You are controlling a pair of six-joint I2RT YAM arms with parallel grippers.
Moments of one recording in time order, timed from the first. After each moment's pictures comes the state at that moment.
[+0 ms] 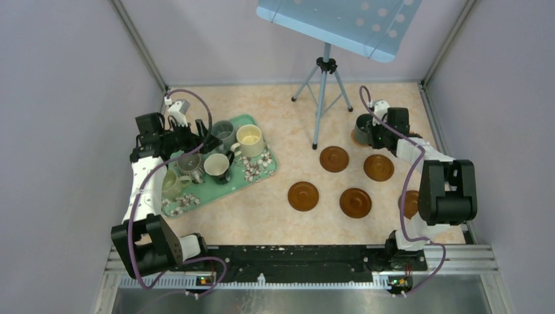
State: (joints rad) left arm 0.28 1.24 1.01 -0.45 0.84 0.04; right arm 0.01 1.61 0.95 -0.08 -0.14 -0.27
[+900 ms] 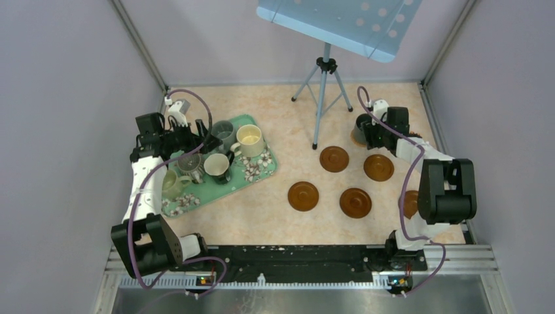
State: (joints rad) left arm 0.28 1.24 1.01 -0.45 0.84 0.04; right arm 0.01 1.62 0.95 -0.05 -0.13 -0.31
